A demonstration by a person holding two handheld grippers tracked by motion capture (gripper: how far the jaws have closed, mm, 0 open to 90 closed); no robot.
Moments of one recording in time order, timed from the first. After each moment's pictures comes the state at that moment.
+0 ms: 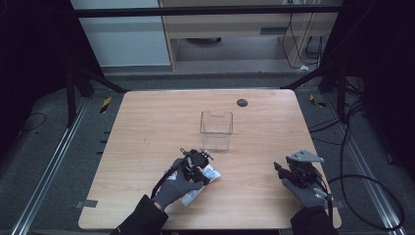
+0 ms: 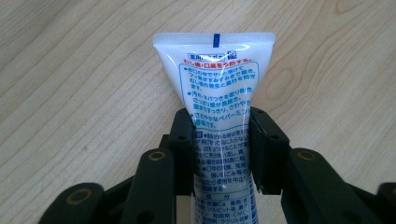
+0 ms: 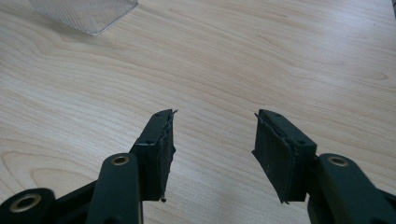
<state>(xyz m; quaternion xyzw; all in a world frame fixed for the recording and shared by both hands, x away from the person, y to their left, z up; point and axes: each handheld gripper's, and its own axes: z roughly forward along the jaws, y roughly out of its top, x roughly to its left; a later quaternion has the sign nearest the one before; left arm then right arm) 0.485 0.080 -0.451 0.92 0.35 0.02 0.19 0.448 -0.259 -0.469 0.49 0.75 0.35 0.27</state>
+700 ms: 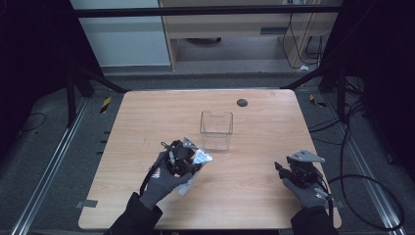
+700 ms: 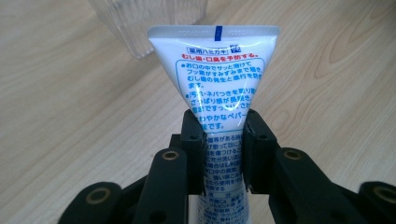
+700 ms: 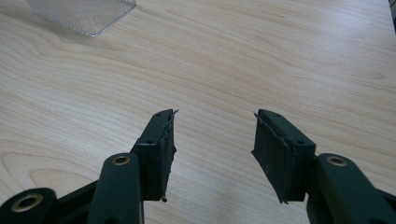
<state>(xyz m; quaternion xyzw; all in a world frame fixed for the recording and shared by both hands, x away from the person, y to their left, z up) 0.475 0.116 -0.401 0.88 0.36 0.10 0.30 0.447 -0.261 -0.468 0.49 0.75 0.35 0.27</state>
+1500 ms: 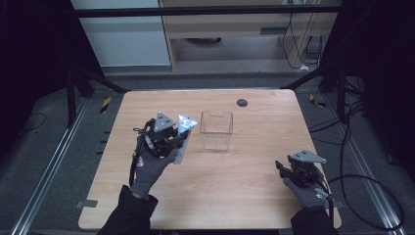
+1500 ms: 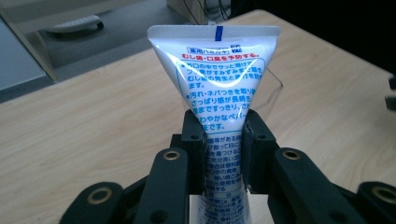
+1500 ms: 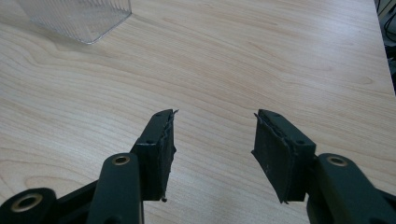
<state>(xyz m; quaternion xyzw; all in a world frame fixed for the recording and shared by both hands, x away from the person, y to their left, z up) 0.487 0.154 -0.334 0.77 0.39 0.24 0.44 0.447 -0.262 -0.467 0.49 0.74 0.36 0.28</state>
